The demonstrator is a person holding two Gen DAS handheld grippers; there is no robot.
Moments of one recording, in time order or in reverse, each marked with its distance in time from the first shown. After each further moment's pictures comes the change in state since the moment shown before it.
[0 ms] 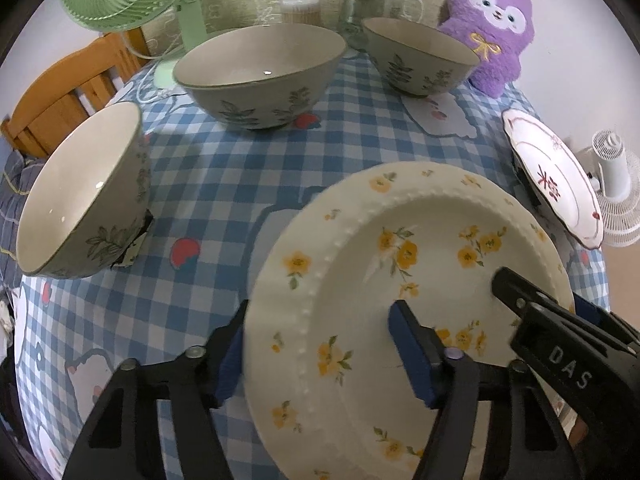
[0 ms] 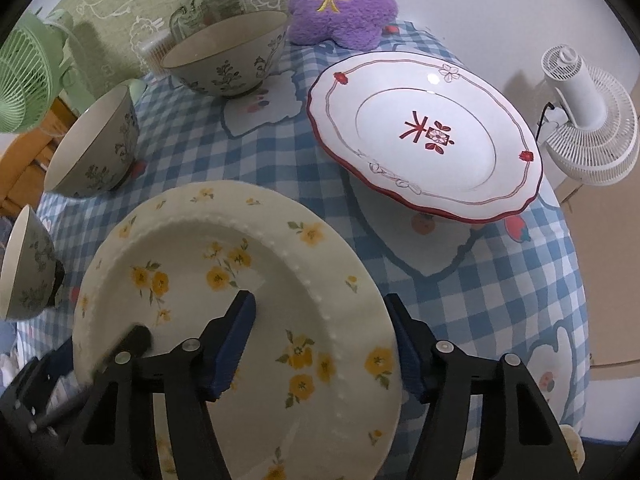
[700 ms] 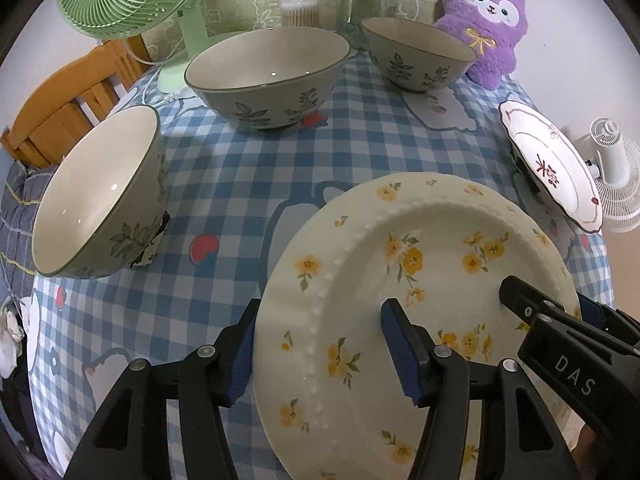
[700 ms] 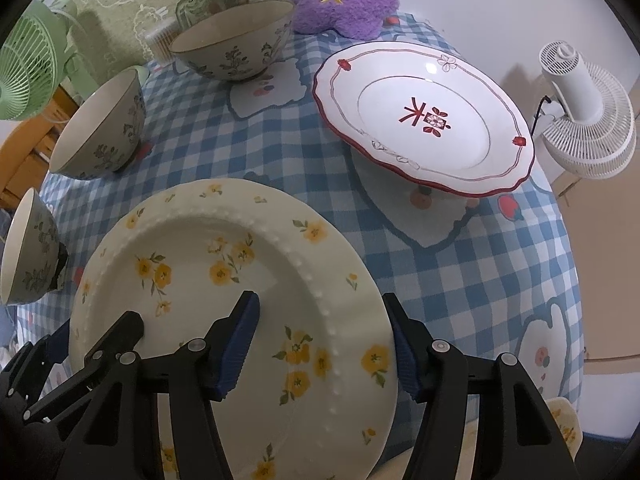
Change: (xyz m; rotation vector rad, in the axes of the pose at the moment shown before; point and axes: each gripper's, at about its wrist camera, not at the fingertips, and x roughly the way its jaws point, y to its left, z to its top) left arm -0.010 0.004 -0.006 0.059 0.013 0.017; right arm -0.011 0.004 -0.008 0.011 0.040 -0.010
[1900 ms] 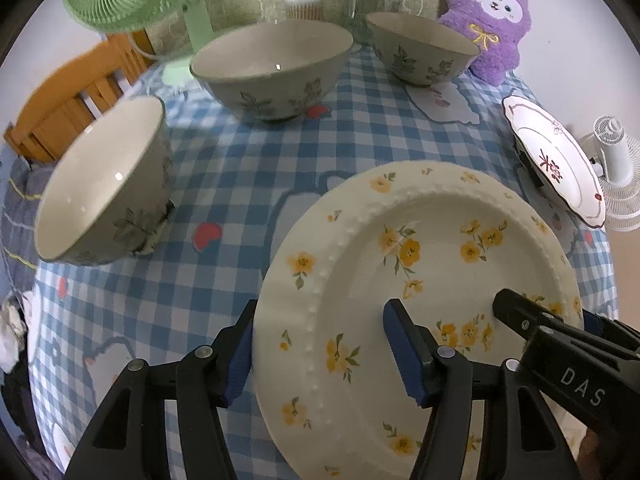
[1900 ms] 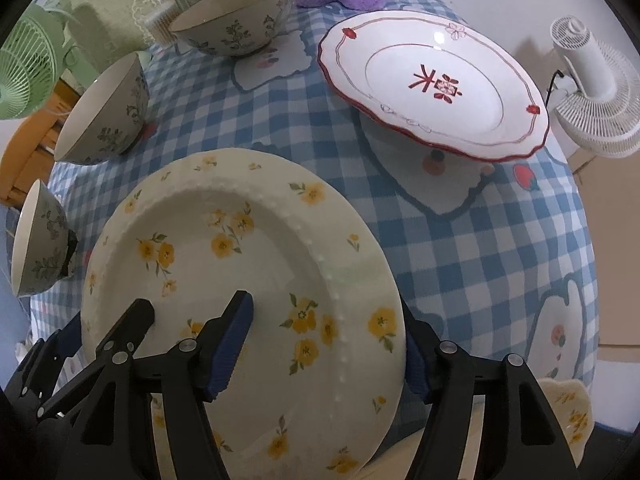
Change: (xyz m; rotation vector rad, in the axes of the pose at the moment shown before) left arm 0.000 -0.004 -0.007 0.001 -0.008 0.026; right arm 0.006 0.001 -0.006 0.018 0.082 0.048
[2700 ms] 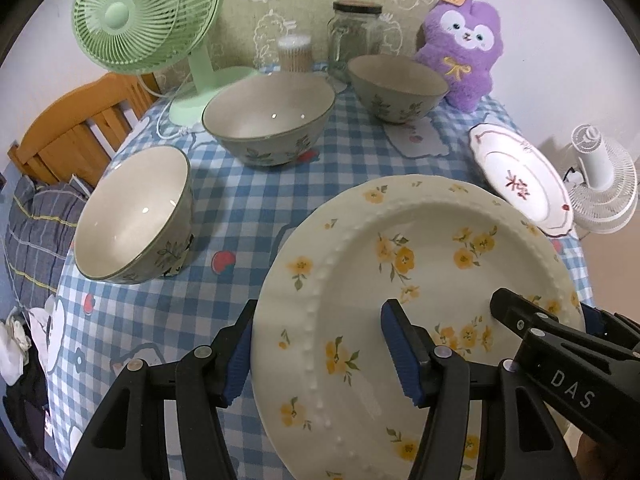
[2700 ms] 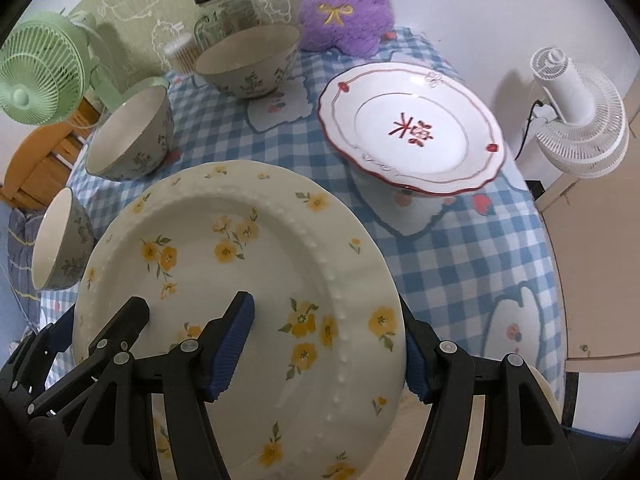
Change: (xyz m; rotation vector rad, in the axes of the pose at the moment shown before) left arm -0.048 -0.005 0.003 0.020 -0.074 -0.024; right arm -0.057 -0.005 -0.012 -0.014 -0.101 -0.020
